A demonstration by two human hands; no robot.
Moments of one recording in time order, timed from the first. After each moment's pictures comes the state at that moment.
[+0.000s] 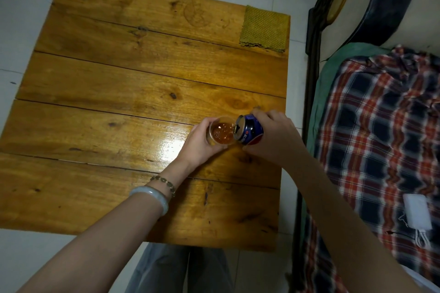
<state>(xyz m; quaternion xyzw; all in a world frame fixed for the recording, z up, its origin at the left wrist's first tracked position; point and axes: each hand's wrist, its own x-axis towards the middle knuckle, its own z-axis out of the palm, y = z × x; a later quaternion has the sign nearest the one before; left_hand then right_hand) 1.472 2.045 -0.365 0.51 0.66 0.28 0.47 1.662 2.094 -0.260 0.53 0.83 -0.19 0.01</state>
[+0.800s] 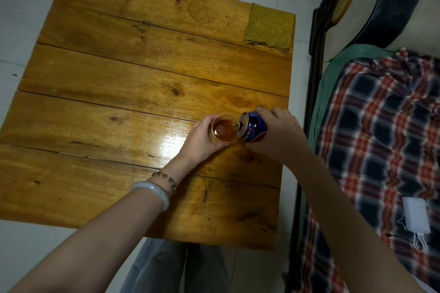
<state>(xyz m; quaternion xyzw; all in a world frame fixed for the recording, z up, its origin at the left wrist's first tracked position) 1.473 2.044 -0.363 0.50 0.67 0.29 0.47 1.664 2.095 -0.258 0.52 0.83 -0.18 0.00</state>
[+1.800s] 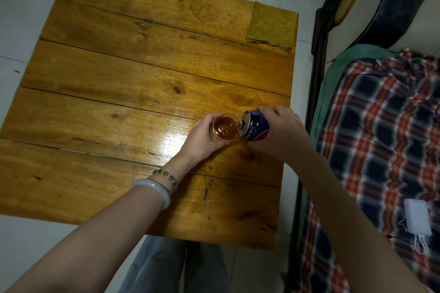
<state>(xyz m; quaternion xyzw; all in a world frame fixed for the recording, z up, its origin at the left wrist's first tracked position) 1.474 2.044 -0.359 0.51 0.67 0.29 0.46 1.662 2.096 -0.252 0.52 0.83 -0.18 0.04</state>
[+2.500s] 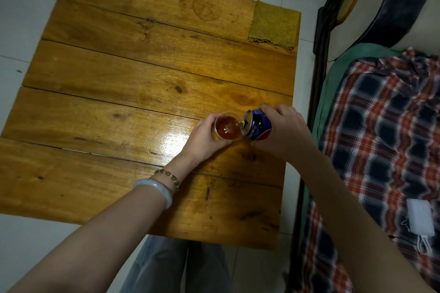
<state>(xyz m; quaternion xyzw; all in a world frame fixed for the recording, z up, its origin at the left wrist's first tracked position) 1.474 2.043 -0.357 0.51 0.66 0.29 0.46 1.661 2.096 -0.249 0.53 0.83 -0.18 0.04</state>
